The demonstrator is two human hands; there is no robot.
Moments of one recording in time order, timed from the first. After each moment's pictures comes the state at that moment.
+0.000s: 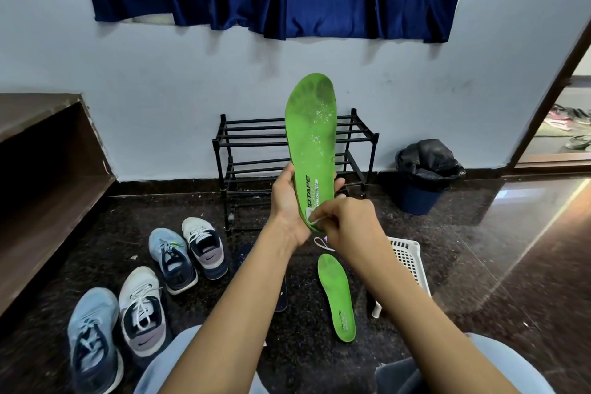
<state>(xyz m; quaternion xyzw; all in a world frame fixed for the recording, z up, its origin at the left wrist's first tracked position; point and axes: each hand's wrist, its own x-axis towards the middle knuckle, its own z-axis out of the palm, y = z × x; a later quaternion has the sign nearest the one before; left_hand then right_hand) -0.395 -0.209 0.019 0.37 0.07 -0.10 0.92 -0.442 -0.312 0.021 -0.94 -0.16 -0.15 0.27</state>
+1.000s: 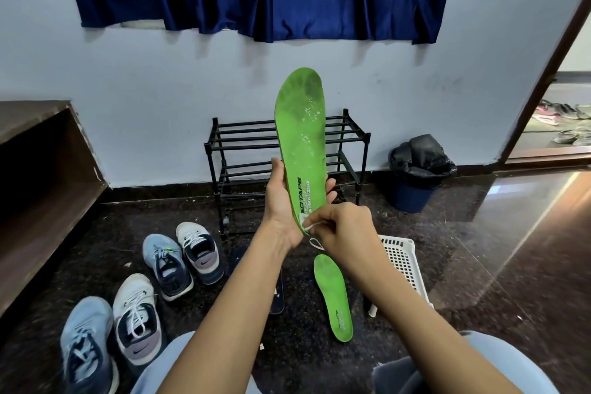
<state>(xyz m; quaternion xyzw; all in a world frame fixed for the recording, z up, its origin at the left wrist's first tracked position) -0.396 -0.213 0.018 0.39 0.03 -0.10 0.92 -0.449 -0.317 0.018 -0.92 -0.12 -0.14 0.35</state>
